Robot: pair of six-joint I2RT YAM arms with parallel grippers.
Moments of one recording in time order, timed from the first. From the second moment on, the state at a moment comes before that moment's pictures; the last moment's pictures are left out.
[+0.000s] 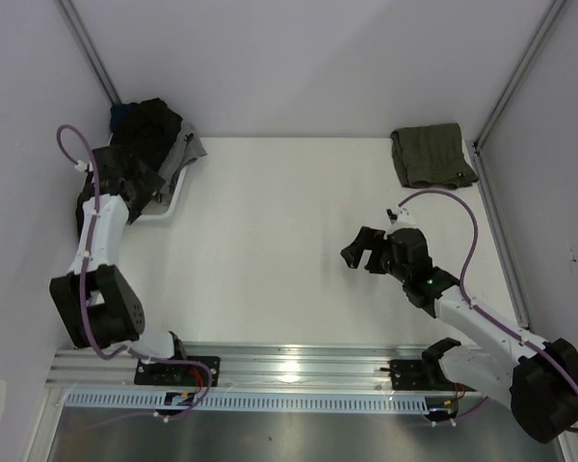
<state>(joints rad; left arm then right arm) 0.25 1.46 1.28 -0.61 -0.05 -0.64 0.50 1.01 0.52 0.00 -0.01 0.59</state>
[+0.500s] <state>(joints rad) 0.30 1.75 1.33 -0.44 -0.13 -0.93 0.52 1.01 0.43 0.08 -0.09 0.58</state>
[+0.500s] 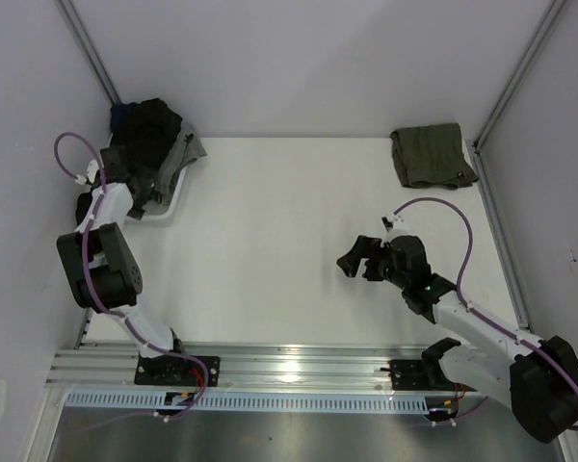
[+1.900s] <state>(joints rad) 0.30 1.76 1.69 -0.19 -0.25 -1.04 0.51 1.23 0.43 0.20 -0.20 0.60</state>
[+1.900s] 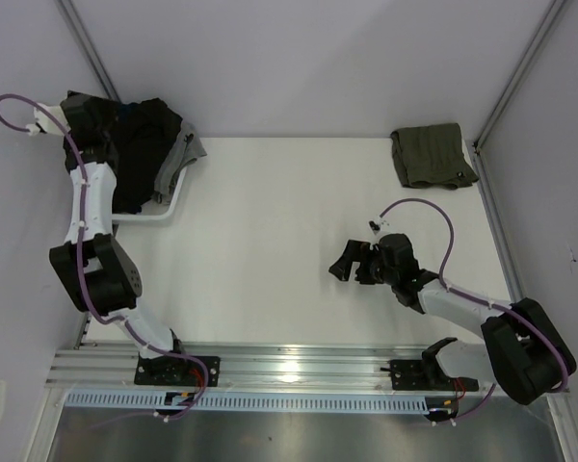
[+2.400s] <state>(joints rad) 0.32 1.93 1.49 -0.25 -0.10 -1.12 0.51 1.25 0.43 0.21 -0.21 0.61</state>
